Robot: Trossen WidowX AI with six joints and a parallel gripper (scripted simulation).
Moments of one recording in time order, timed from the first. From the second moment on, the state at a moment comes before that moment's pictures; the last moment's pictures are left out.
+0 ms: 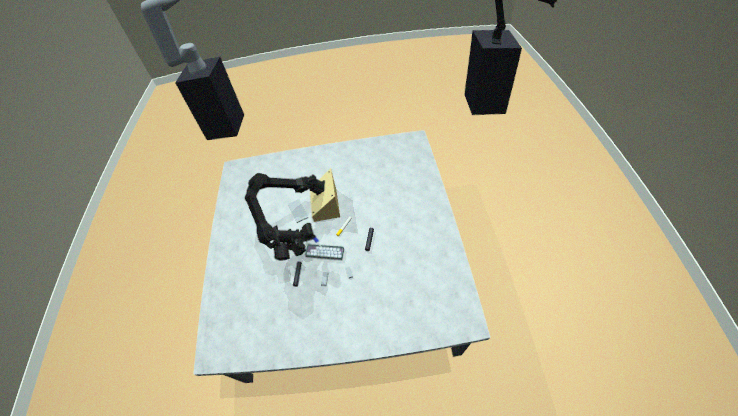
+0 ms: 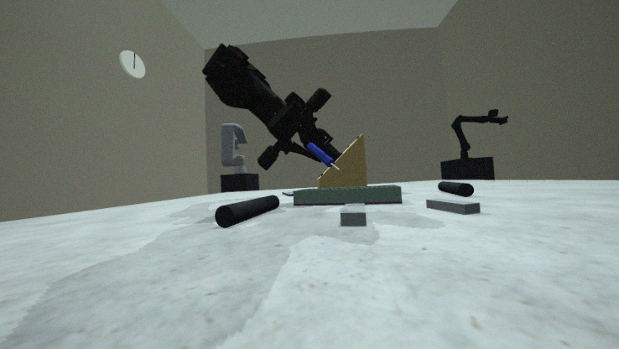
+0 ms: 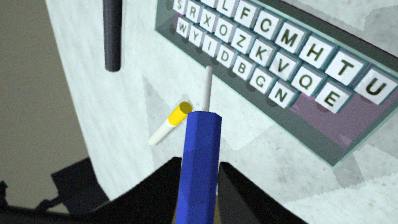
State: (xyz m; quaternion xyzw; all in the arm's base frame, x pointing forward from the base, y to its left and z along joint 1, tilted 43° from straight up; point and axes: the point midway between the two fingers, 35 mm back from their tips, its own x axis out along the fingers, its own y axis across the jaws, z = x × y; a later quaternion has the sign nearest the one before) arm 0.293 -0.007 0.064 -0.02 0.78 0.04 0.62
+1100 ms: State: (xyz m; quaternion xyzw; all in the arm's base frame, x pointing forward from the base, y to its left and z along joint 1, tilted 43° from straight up) arm 0.306 0.029 0.064 0.38 0.71 -0.33 0.49
